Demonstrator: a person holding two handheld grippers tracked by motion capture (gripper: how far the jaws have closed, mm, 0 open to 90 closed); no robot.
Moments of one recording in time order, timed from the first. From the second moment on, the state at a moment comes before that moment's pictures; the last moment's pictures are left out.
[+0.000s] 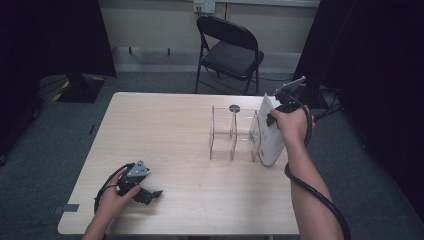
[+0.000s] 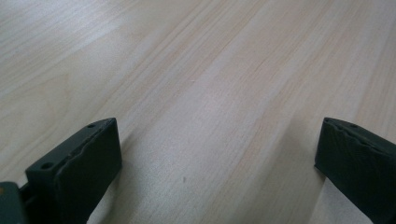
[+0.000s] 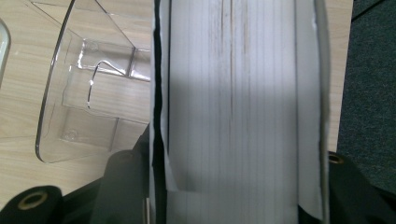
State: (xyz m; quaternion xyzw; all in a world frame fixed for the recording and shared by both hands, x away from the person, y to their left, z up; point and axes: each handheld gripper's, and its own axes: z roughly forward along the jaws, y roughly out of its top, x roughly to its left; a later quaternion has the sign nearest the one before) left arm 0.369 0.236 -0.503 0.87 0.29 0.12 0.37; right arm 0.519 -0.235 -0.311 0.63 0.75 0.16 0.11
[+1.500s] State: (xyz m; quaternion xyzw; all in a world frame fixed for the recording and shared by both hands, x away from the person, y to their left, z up) left arm 0.369 0.236 -0.503 0.87 0.29 0.12 0.37; right arm 0.506 -0.244 -0.307 0.59 0.78 0.17 0.13
